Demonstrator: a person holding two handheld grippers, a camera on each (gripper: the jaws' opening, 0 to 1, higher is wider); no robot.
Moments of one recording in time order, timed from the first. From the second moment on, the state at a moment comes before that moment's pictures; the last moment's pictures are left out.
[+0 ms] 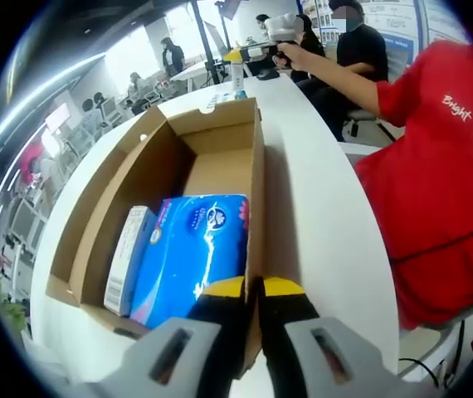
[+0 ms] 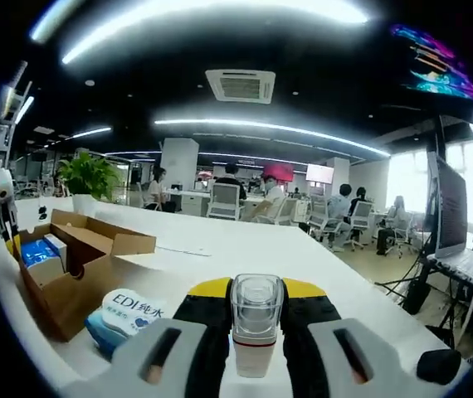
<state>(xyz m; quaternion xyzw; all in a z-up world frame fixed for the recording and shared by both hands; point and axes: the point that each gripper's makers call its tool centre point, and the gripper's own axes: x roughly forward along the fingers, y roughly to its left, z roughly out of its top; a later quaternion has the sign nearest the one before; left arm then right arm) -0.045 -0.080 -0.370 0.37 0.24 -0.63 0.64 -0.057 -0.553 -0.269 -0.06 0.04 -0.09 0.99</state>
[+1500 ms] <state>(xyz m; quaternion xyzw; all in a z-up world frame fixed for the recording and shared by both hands) -0.043 -0.079 -0.369 0.37 0.24 -0.63 0.64 -0.020 -0.565 -0.318 -0.04 0.10 -0.09 0.99</state>
